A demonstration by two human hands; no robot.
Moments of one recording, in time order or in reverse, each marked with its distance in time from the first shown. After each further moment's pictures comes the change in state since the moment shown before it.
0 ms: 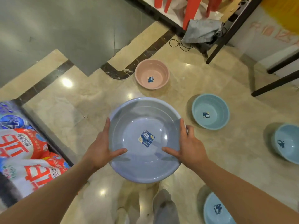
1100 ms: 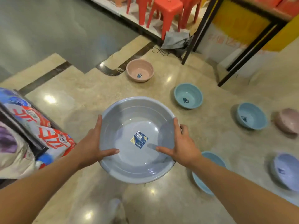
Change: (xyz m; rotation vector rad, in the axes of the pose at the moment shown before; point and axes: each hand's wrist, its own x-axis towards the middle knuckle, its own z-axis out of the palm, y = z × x) left_hand -0.298 -0.090 0.033 0.113 -0.032 0.202; right_hand -0.345 -0.046 0.066 0.217 0.073 0.035
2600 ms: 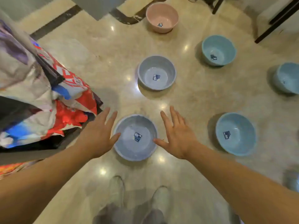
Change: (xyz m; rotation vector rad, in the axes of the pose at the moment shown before) left_hand -0.133 -0.166 0.122 0.694 -0.022 0.025; right_hand -0.095 -0.001 0.236 -0.460 -0.220 -0.255
